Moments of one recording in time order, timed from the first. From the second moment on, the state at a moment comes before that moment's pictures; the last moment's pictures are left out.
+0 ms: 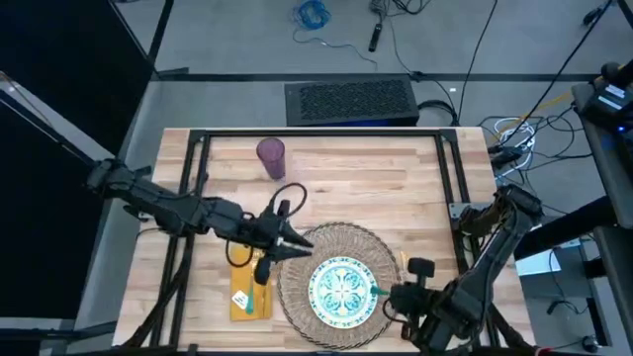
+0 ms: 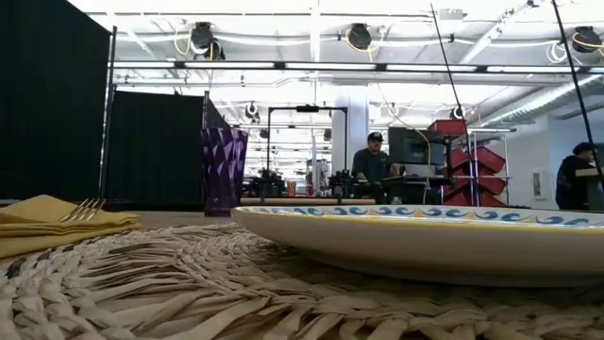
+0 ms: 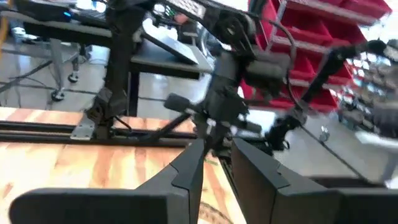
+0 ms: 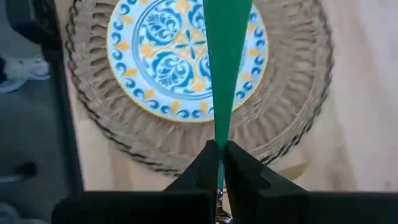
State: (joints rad) left arm -0.35 1.28 1.03 0.19 -0.06 -0.20; right arm 0.92 1.72 1.55 -1.23 0.43 1.03
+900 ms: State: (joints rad) left arm -0.30 1.28 1.03 0.18 -0.12 -0.20; right arm 0.95 1.71 1.22 -1.19 0.08 -0.52
